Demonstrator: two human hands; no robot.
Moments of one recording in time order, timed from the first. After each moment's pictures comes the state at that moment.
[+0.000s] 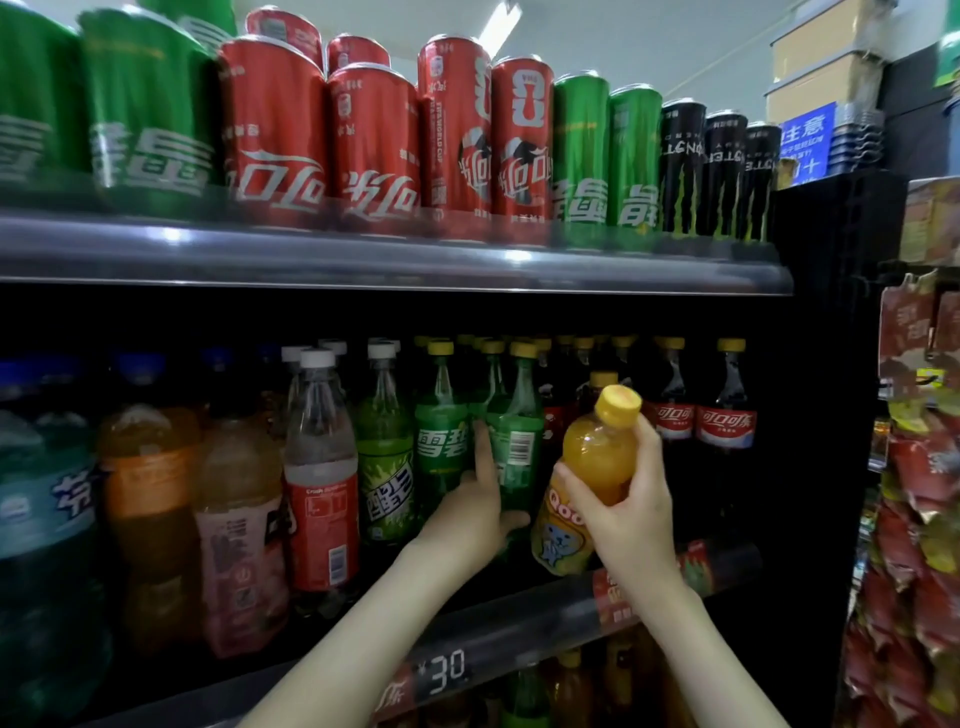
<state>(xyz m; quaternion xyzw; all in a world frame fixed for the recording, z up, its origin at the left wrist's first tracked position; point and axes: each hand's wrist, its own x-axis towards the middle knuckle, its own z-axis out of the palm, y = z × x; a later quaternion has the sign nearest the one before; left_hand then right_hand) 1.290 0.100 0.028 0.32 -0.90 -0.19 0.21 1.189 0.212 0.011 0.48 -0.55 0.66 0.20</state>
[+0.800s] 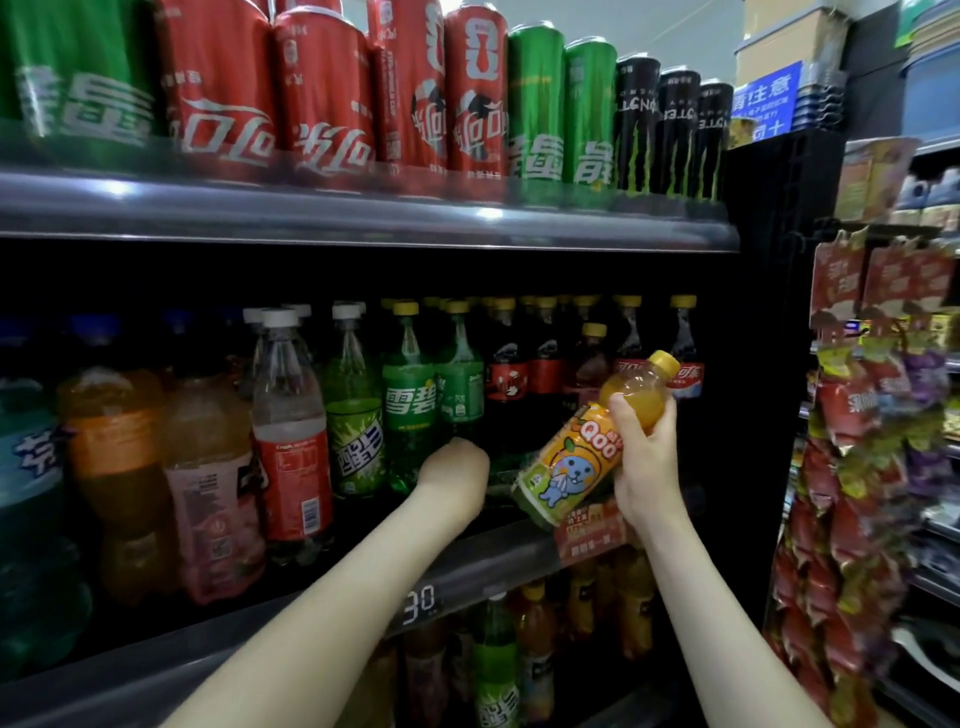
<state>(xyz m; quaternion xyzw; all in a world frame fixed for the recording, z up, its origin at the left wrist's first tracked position) 1.269 0.108 0.020 0.35 -0.93 0.12 0.02 1.144 0.231 0.008 0.31 -0.41 0.86 -0.04</state>
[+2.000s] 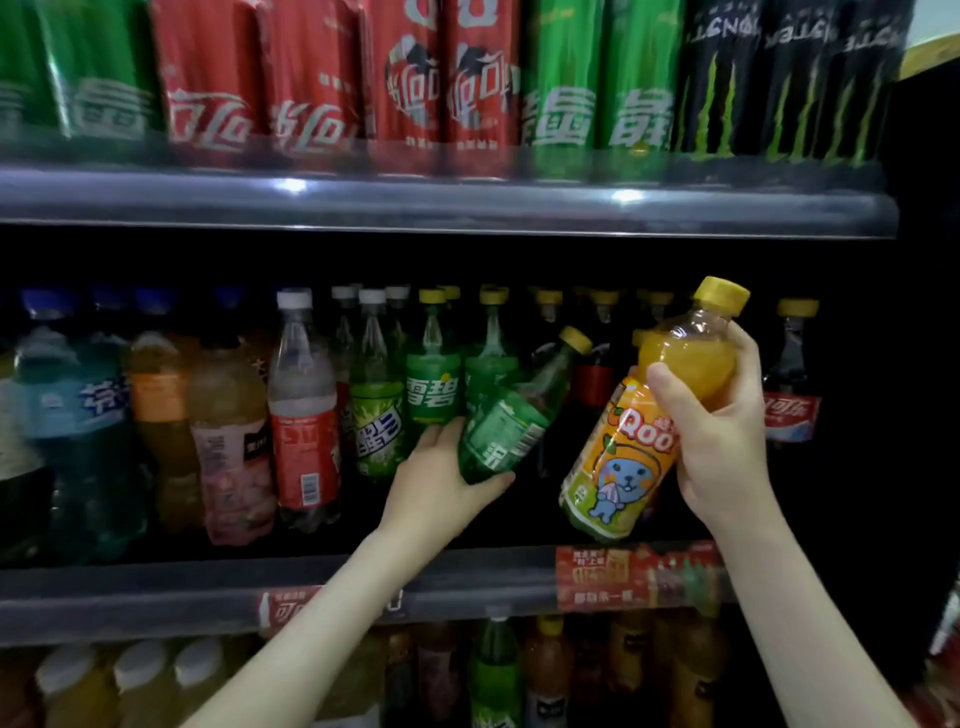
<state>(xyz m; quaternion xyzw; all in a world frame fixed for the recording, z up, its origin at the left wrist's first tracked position) 1.282 0.135 0.008 0.41 -0.81 -0.10 0.40 1.095 0.245 0.063 0.48 -0.34 0.80 -0.12</state>
